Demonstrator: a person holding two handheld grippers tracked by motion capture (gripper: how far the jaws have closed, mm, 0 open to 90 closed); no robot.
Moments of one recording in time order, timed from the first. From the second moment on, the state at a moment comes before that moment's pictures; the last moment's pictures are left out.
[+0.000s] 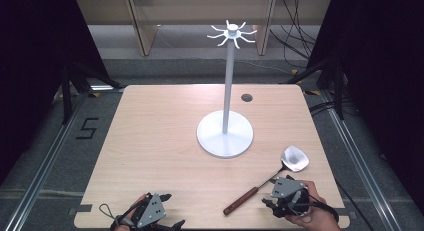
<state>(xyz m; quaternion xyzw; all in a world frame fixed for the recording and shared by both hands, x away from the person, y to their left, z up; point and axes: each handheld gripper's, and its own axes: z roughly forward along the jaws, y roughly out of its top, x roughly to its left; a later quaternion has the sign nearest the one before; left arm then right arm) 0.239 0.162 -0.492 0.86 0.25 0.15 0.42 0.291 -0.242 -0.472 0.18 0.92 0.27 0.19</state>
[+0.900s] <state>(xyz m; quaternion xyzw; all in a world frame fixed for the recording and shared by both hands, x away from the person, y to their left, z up) 0.239 0.163 -0.492 0.86 0.25 0.16 0.42 0.315 -0.167 -0.481 0.05 0.97 0.20 0.09</state>
